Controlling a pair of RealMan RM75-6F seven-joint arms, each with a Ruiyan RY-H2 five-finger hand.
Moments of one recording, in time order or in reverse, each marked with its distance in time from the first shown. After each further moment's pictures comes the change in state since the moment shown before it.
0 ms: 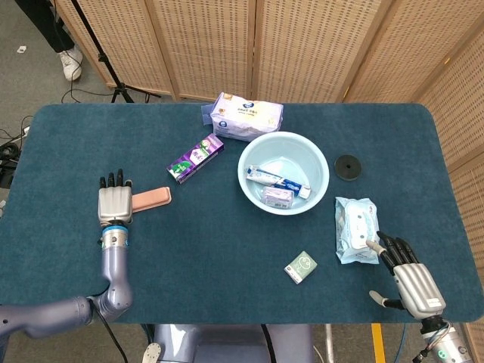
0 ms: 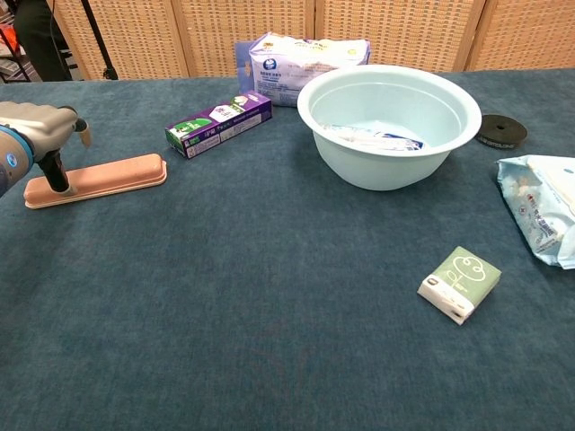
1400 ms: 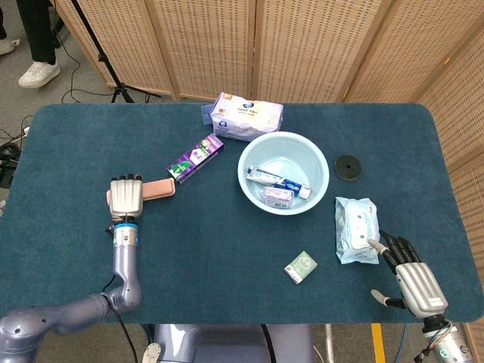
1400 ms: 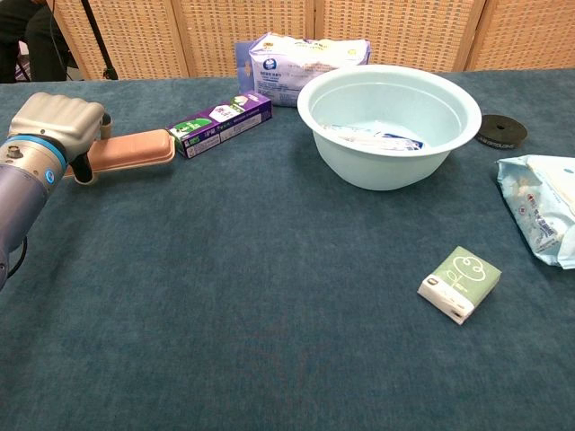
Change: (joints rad) left arm -0.020 -0.170 0.041 0.325 0.257 -0.021 -0.146; right arm -0.001 0.004 0.004 0.002 0.005 0.004 0.008
